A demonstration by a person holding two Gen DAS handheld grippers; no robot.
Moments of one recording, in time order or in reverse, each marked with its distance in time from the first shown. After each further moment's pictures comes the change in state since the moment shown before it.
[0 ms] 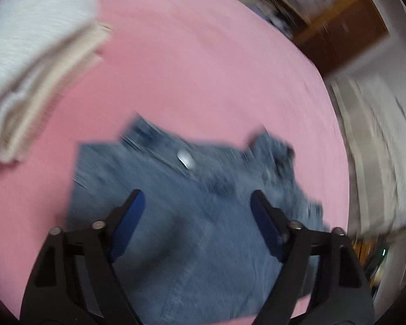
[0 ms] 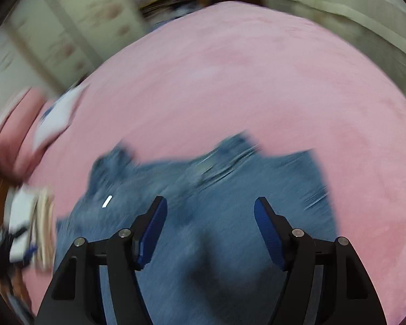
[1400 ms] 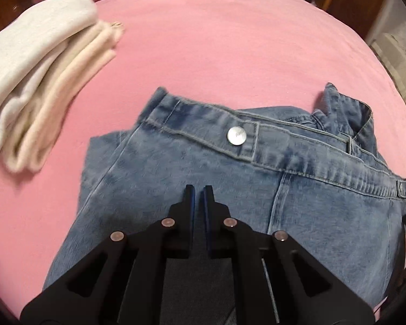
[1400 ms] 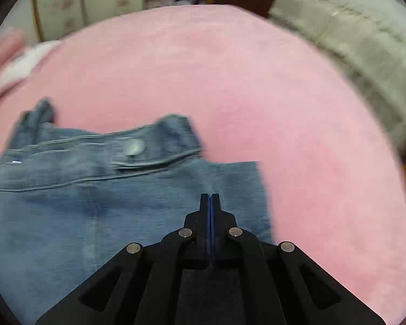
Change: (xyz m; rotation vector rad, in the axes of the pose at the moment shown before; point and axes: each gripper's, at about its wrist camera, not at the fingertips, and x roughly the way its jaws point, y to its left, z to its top) left arm 0.073 0.009 -0.026 0.116 -0.049 0.399; right arm 0.031 -0.142 -0.029 -0.148 -0.051 -0.422
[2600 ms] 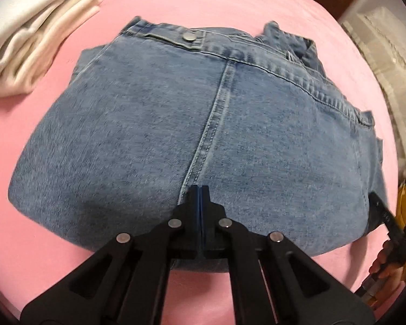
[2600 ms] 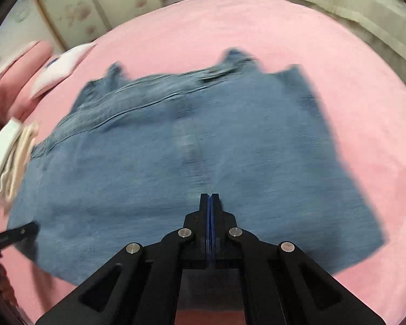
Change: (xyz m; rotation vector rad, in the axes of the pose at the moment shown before) left arm -0.035 0.010 -0.102 0.036 0.129 -0.183; right arm -0.039 -0.070 -0.092 0.019 0.058 0.089
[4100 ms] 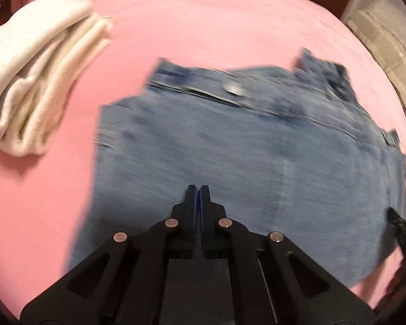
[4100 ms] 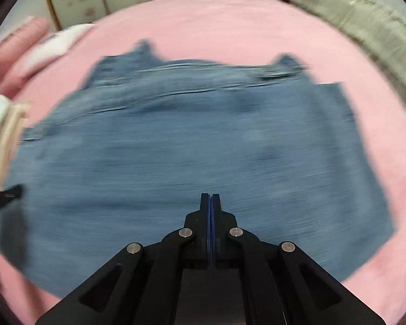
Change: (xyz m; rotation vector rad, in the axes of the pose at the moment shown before) left arm 0.048 0.056 0.058 0.104 -0.113 0.104; right arm 0.009 0.057 0.000 -0.084 0.019 -0.038
